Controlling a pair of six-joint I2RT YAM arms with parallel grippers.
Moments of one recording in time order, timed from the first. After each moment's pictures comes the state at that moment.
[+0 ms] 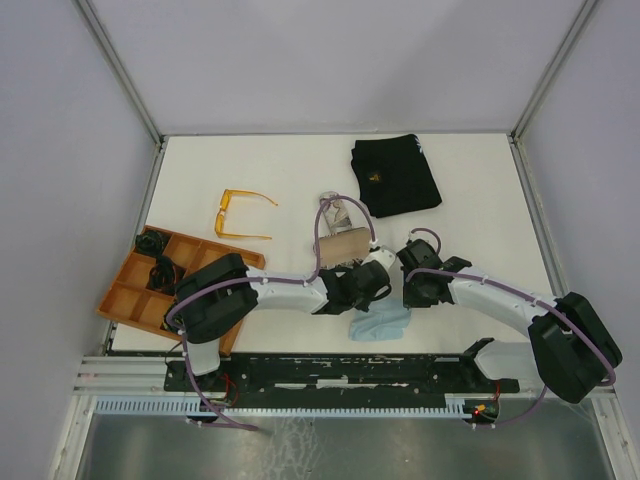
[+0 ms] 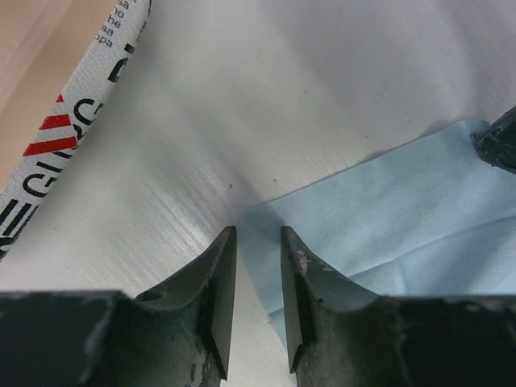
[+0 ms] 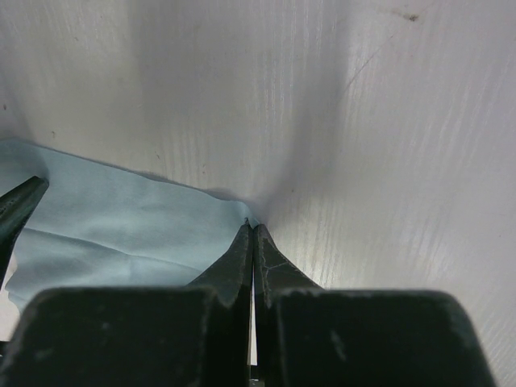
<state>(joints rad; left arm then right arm) -1.17 1.85 1.05 -0.10 -0.33 -0.39 0.61 1.27 0.59 -0.55 0.13 0.61</state>
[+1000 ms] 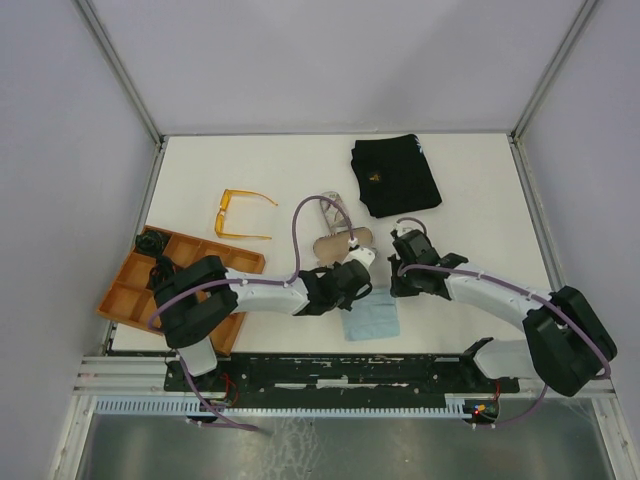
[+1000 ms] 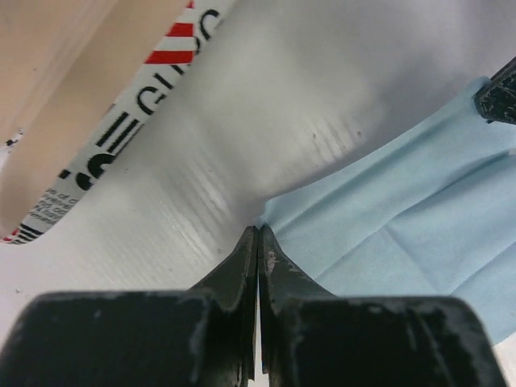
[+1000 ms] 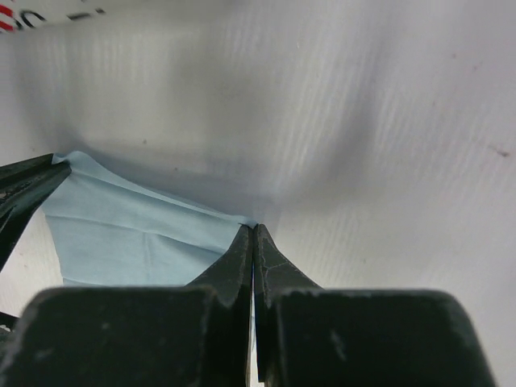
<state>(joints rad) -1.13 1.74 0.91 -0.07 -0.36 -0.39 0.60 1.29 0.61 -0.38 0.03 0.48</state>
